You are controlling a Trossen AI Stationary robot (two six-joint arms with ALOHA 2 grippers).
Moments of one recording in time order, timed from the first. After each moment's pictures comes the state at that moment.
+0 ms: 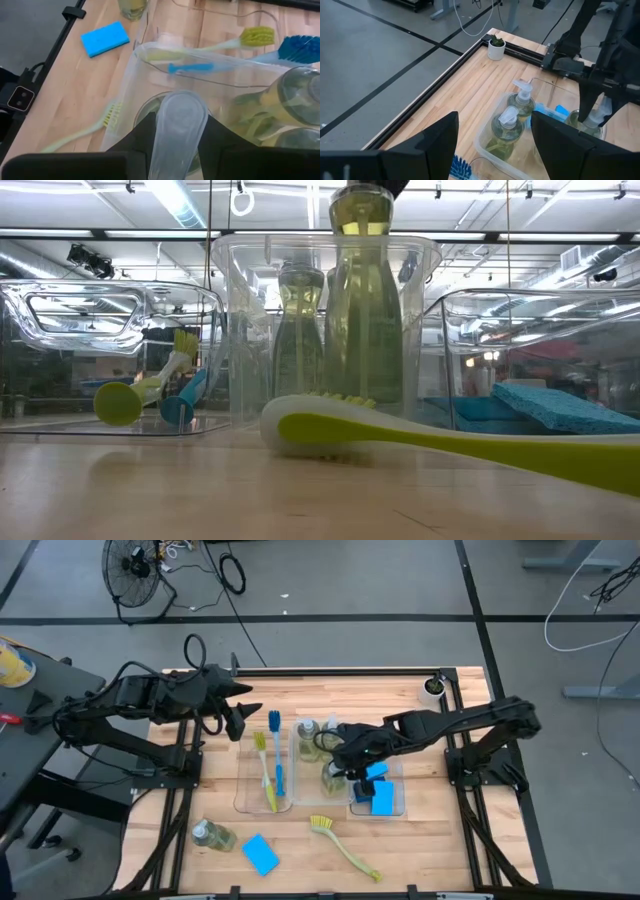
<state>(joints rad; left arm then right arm) -0.05 1.09 1.51 -0.93 -0.47 -0.36 0.17 1.59 1.51 -0.74 -0.04 -0.06</state>
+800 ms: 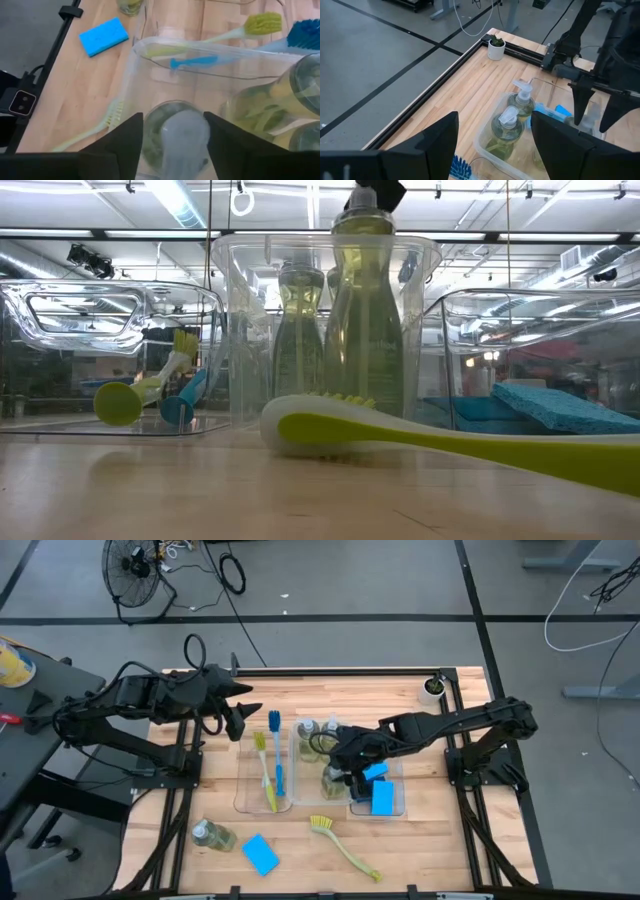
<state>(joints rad) -0.05 1.09 1.51 -0.93 -0.47 -0.35 0.17 1.62 1.51 -0.74 -0.04 0.00</state>
